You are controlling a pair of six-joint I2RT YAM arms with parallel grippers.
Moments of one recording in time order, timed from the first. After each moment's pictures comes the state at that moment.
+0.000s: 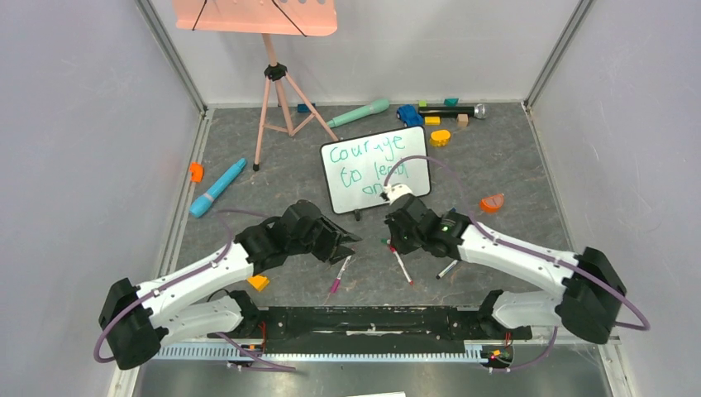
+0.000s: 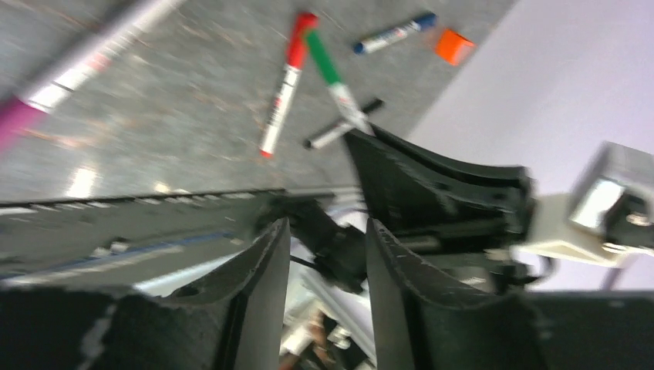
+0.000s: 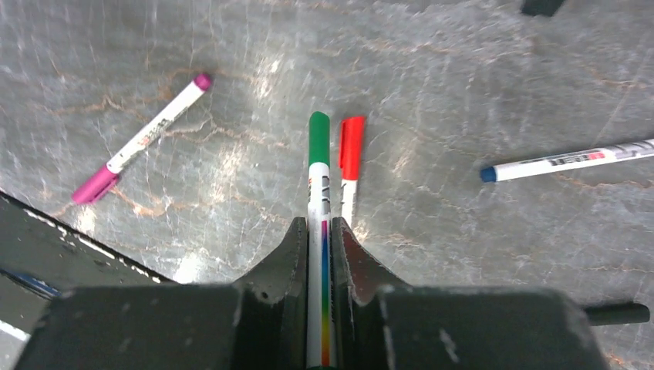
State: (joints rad) left arm -0.88 1.02 0.69 -0.38 0.10 -1.80; right arm 0.93 1.29 0.86 -0.54 0.17 0.41
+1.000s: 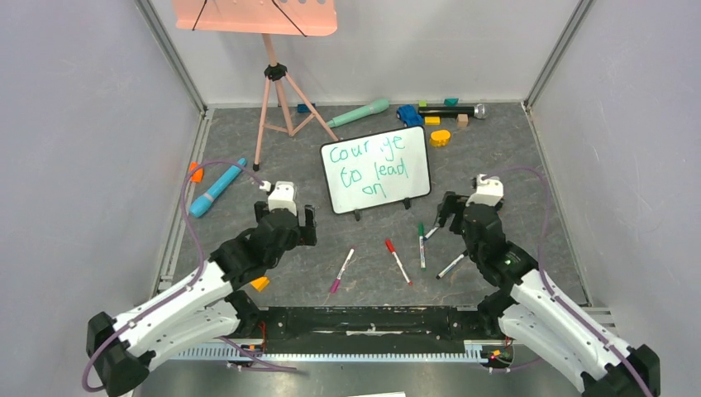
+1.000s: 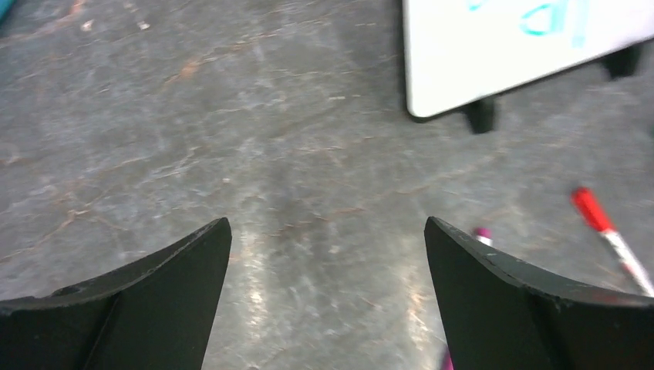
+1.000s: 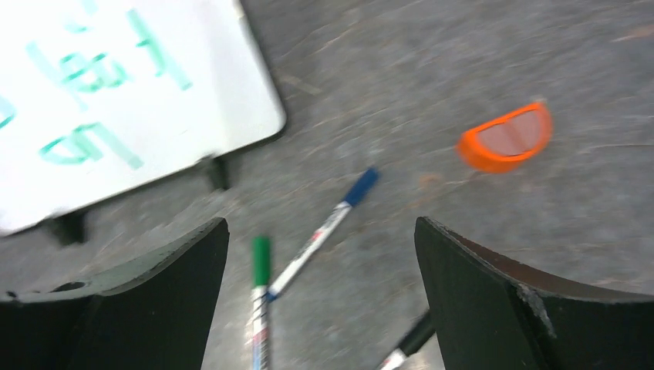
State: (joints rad) left arm -0.84 0.75 0.61 -0.47 -0.53 -0.48; right arm 0.58 0.72 0.49 -0.24 0.49 0.41
